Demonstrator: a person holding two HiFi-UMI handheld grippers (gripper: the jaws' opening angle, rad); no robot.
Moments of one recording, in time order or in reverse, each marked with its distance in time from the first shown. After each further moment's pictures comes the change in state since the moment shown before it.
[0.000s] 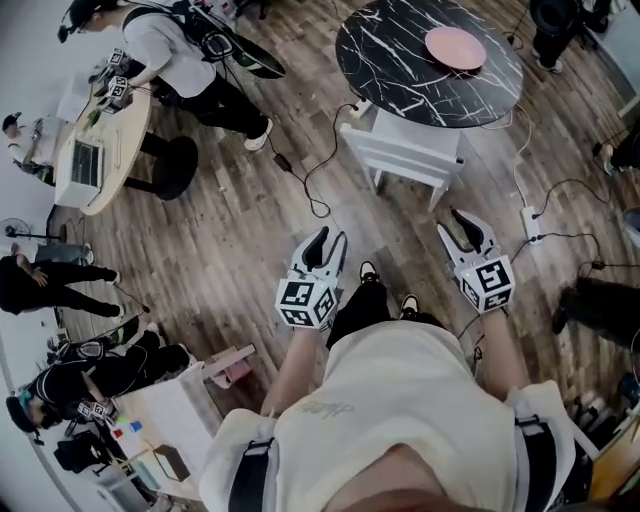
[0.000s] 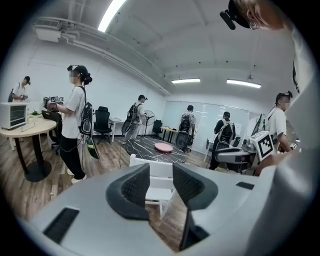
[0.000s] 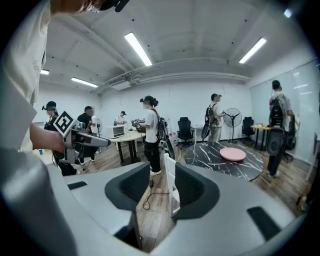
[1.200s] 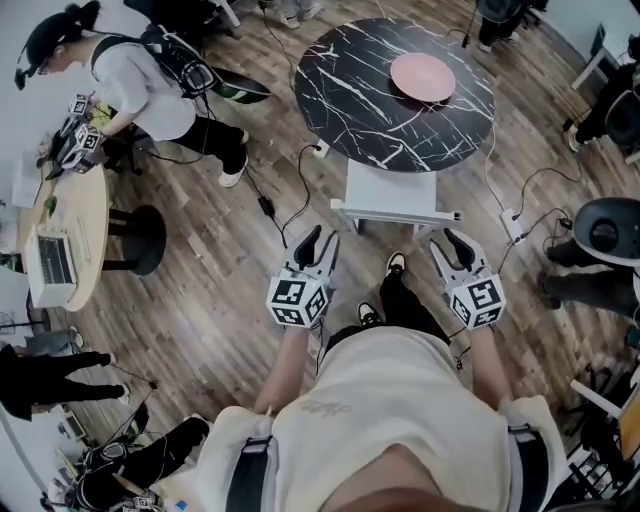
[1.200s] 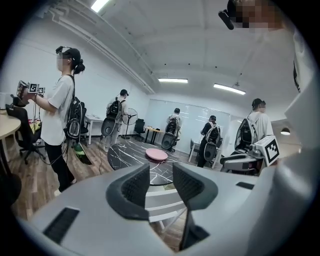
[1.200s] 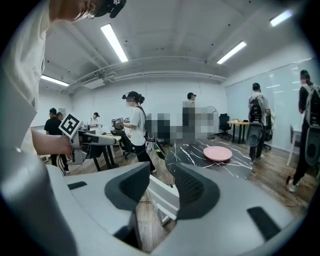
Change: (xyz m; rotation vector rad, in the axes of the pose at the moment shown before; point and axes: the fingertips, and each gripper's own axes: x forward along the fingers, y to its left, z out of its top) left arm 0.184 0.093 0.080 0.024 0.037 -0.266; right arm 0.106 -0.066 0.040 0.142 0.019 -0.260
